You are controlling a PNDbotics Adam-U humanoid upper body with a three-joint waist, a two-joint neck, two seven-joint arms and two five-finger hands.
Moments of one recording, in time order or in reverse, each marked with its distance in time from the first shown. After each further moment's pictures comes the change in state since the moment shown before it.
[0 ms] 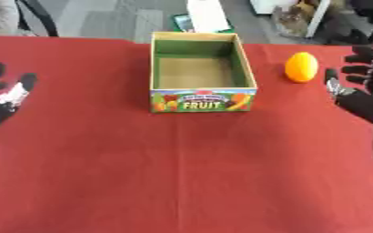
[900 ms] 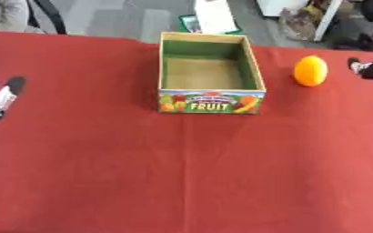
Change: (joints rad) left arm -0.029 0.000 -0.031 -0.018 0.001 0.001 -0.037; right arm -0.394 -0.049 -0.030 0.781 0.399 -0.067 0.169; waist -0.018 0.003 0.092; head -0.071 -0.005
